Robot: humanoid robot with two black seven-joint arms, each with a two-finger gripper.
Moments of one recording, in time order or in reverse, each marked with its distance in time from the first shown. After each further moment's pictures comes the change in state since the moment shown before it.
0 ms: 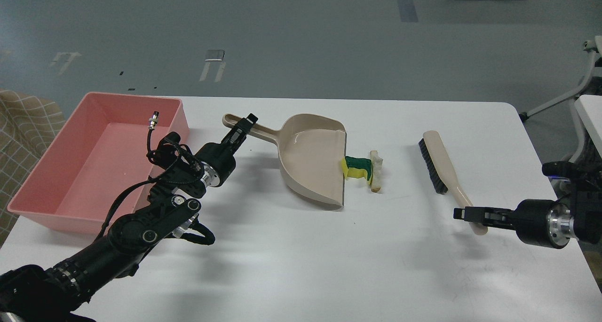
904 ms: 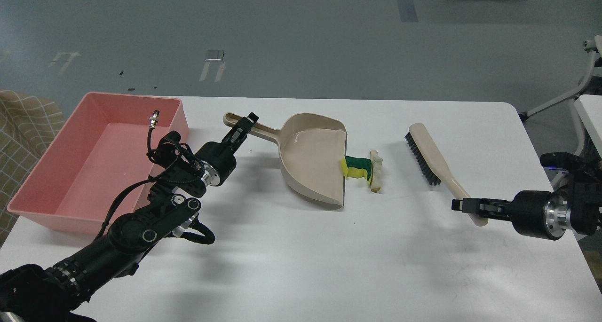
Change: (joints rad) left arm -0.002 0.003 0.001 -0.004 0.002 -0.002 0.001; right arm 0.019 0.078 0.009 0.006 0.002 0.000 0.000
